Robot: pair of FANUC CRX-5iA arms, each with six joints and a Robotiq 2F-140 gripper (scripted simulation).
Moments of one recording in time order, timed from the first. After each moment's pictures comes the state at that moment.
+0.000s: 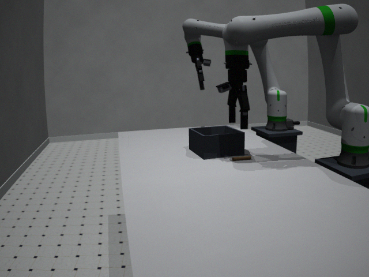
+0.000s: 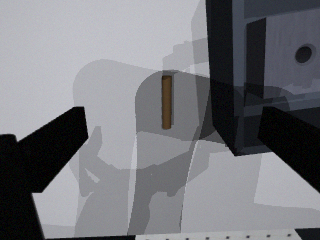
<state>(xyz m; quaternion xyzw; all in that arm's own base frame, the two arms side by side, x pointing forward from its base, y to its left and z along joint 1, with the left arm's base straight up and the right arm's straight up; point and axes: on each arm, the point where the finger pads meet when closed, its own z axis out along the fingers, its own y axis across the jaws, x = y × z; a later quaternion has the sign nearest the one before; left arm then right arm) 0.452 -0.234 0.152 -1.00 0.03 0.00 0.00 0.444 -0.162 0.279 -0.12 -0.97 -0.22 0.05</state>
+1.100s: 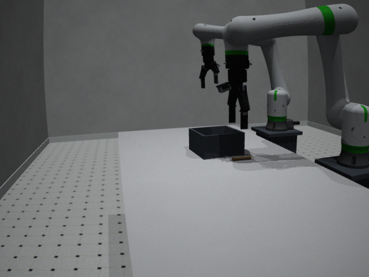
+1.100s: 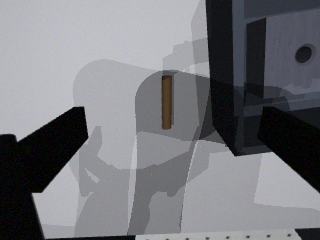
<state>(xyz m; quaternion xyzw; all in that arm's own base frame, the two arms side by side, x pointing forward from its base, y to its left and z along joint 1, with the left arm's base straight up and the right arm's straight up) 0.452 -0.234 0.152 -1.00 0.03 0.00 0.00 0.346 -0.328 0.268 0.17 -0.97 -0.14 -0.06</state>
